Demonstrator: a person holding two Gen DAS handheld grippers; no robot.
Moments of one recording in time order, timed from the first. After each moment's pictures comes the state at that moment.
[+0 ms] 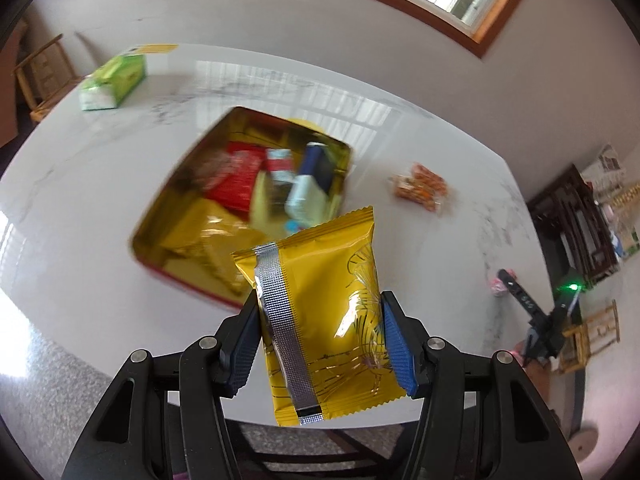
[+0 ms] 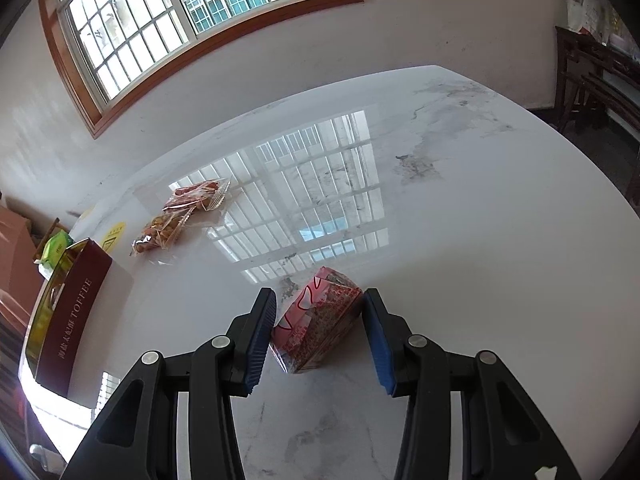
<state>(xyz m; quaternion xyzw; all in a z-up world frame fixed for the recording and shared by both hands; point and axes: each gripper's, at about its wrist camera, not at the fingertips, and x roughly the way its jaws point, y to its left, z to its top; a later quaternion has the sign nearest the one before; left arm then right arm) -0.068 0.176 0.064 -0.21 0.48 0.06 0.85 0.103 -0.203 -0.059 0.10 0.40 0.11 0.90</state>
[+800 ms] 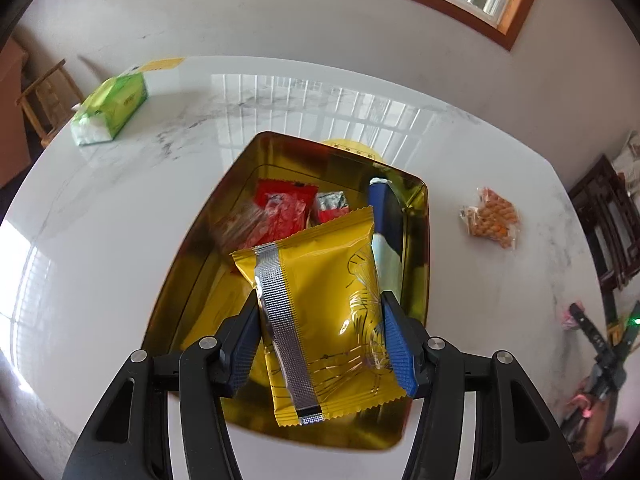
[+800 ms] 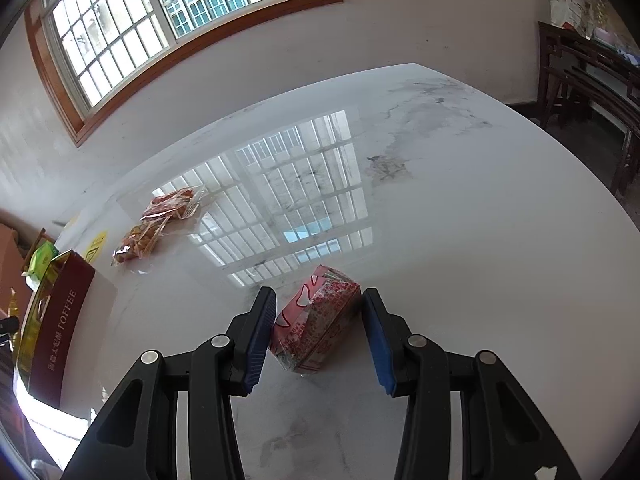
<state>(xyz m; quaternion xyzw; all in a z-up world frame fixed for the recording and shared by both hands) 0.020 0.219 0.012 -0.15 0.48 0.09 0.86 0.105 -0.219 -0.060 0.10 0.40 0.07 0.91</state>
